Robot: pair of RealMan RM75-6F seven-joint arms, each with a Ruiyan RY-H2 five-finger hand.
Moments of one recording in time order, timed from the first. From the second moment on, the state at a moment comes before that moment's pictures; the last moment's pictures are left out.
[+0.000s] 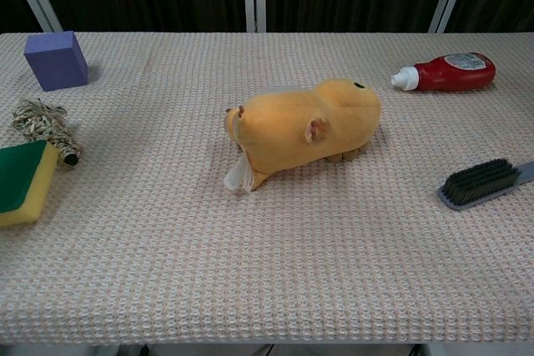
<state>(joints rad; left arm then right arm) -0.39 -1.28 -0.19 -1.57 1.53 1.43 -0.25 0.57 -1.48 0.23 -1.20 -1.70 1.65 0.25</state>
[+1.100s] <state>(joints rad) -0.38 -1.27 -0.18 -1.57 1.51 1.45 -0.26 0.60 -1.43 0.20 -1.42 -1.74 1.58 0.21</state>
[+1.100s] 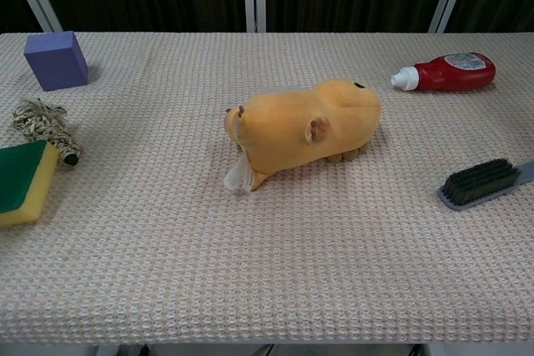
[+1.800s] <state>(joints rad) -0.32 -1.23 -0.18 -1.51 1.49 1.50 -0.38 0.87 -1.31 0.24 -1.92 -1.30 0.93 -0.55</state>
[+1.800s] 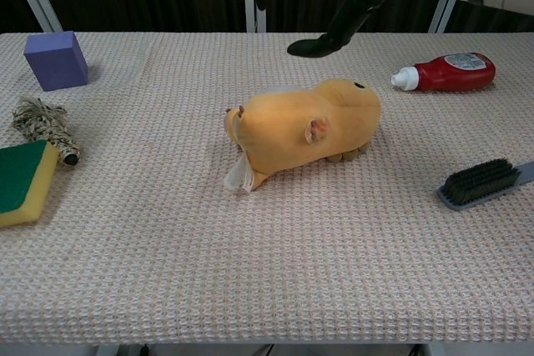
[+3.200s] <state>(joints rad) -0.31 -1.24 -0.19 -1.44 1.48 1.49 -0.45 1.02 -1.55 0.12 -1.75 -1.07 0.96 -0.86</state>
